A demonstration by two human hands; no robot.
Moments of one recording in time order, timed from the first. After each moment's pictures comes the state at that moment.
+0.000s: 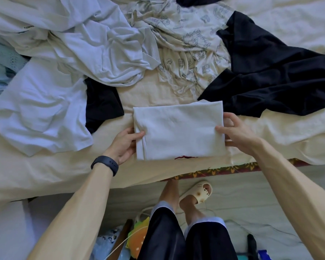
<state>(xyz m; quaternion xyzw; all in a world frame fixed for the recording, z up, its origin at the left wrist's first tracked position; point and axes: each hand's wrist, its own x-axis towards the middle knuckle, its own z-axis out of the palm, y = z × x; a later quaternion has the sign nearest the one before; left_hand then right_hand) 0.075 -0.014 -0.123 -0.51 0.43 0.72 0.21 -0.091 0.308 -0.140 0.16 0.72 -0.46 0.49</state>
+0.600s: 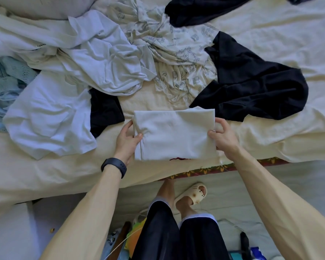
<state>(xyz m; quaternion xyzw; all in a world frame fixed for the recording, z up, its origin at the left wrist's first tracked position) 0.066 0.006 -0.090 -0.51 0.55 0.65 0.11 -0.071 0.292 -0.092 0.17 0.77 -0.46 0.40</state>
